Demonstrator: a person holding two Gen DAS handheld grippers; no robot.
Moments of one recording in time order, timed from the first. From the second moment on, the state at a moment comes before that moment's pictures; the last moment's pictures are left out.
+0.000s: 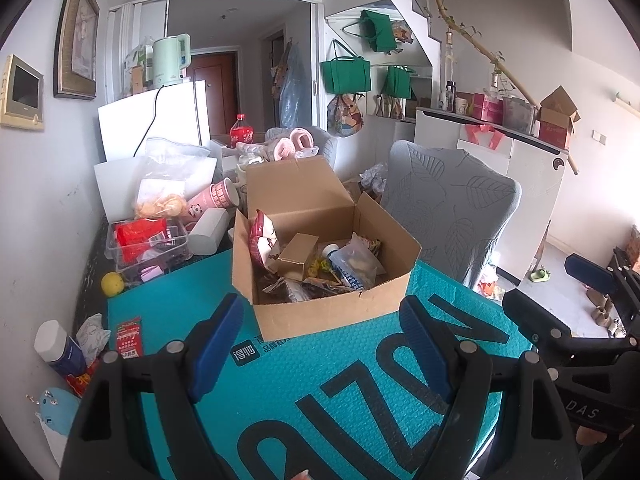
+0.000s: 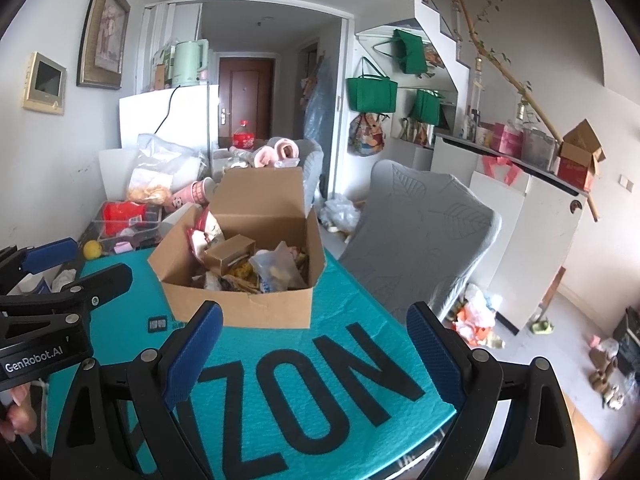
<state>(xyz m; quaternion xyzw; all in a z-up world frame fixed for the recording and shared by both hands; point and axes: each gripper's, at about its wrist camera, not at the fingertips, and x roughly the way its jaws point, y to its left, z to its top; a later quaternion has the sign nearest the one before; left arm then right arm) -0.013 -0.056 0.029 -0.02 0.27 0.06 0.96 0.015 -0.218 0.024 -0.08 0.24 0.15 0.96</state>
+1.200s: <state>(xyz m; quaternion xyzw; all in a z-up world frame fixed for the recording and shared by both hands) -0.010 -0.060 0.021 -0.02 0.29 0.05 0.96 0.019 -0.225 0.016 -0.08 0.25 0.15 0.95</state>
